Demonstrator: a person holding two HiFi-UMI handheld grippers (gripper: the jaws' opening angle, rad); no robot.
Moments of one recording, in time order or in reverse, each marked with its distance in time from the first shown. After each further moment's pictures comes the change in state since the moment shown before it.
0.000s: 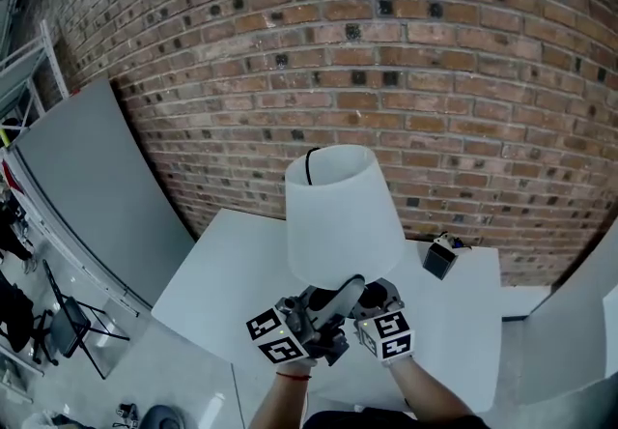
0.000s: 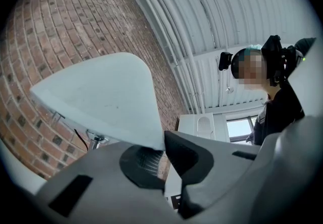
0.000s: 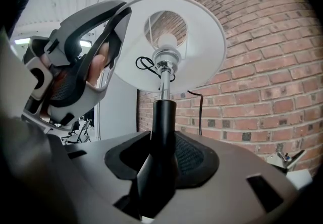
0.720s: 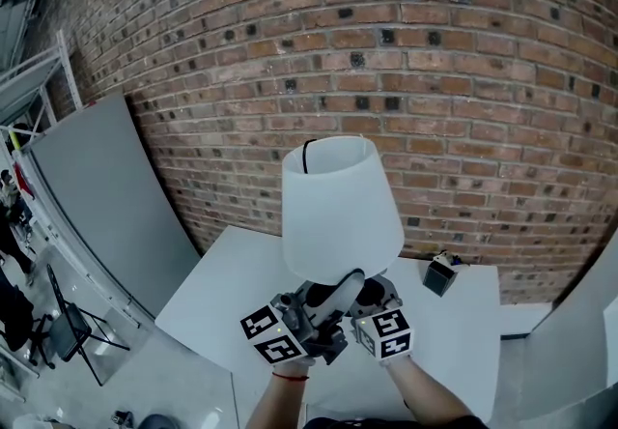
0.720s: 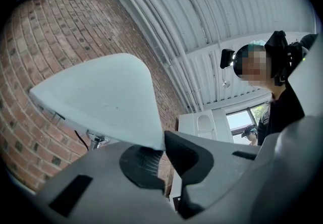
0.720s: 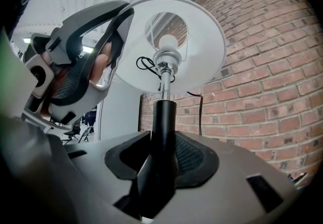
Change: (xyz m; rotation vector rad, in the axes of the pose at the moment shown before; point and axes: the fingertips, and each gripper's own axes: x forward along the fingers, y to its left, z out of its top) left arm 0.025 -0.027 0.042 0.119 0.000 -0.005; right arm -0.001 0.006 0.064 -0.034 -0.108 0.031
